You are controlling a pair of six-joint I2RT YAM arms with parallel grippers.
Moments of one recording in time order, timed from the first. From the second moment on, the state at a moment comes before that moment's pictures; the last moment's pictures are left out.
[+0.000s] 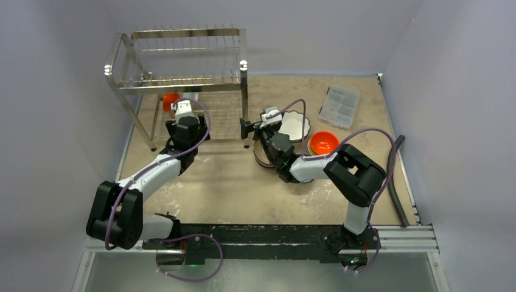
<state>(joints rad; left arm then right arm) -0.30 1.30 0.66 0.13 -0.49 -0.33 0.85 1.81 0.84 1.11 0.44 0.07</state>
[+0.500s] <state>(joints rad) -0.29 1.40 0.75 0.23 -0.64 -0.08 0.95 1.98 1.03 1.17 0.70 -0.10</state>
